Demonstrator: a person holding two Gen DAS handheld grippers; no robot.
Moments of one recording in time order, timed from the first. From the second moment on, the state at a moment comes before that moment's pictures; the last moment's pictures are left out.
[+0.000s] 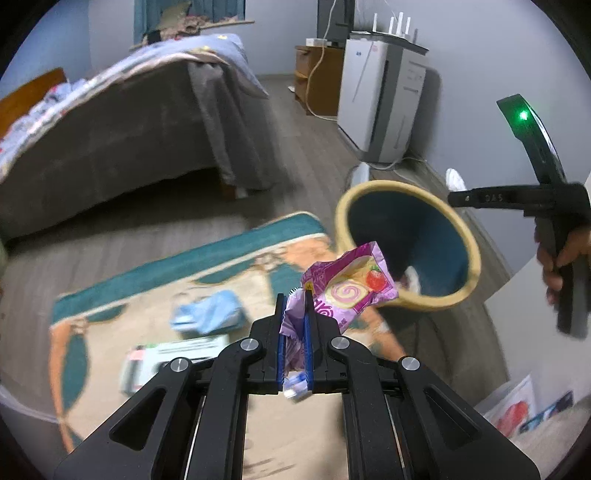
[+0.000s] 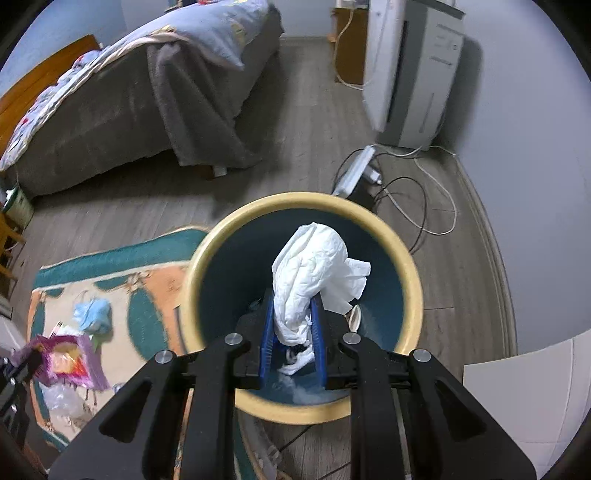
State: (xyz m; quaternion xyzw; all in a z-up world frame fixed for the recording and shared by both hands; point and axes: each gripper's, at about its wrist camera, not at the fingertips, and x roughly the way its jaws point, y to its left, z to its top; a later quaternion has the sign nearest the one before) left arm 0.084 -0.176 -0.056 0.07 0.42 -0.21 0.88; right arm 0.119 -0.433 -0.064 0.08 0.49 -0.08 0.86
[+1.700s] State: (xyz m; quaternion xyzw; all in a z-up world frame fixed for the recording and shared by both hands) left arm 0.076 -0.021 -0.037 0.04 0.43 -0.04 0.90; right arm 0.133 -0.308 -0.067 0.00 0.50 0.03 0.86
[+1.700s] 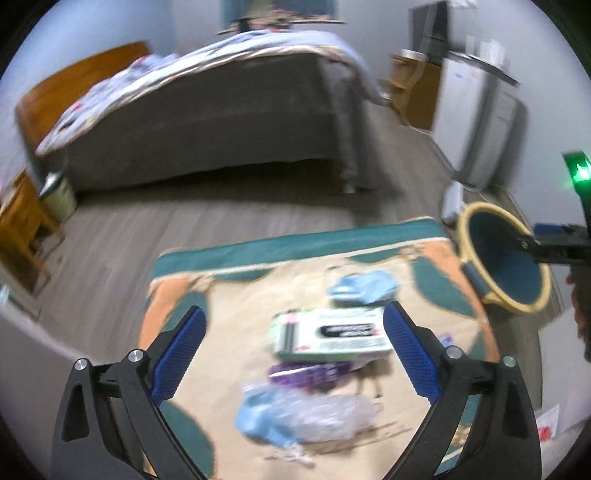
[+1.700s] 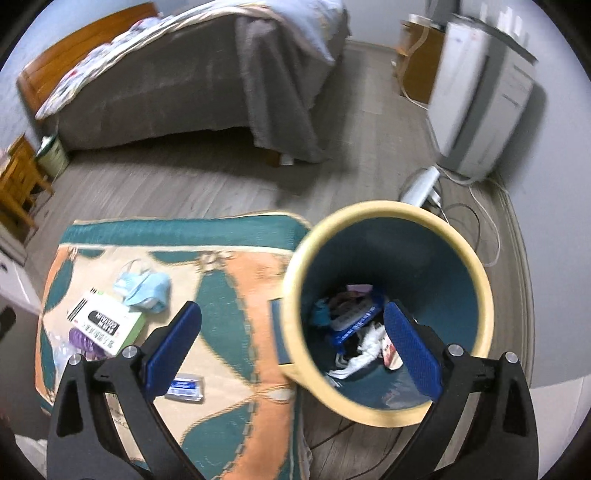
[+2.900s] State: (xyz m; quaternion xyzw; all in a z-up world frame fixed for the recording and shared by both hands) left arm 0.049 -0.041 -0.157 0.13 0.57 -0.15 0.80; right arm 0.111 -0.198 -0.171 -0.06 0.66 0.07 0.75
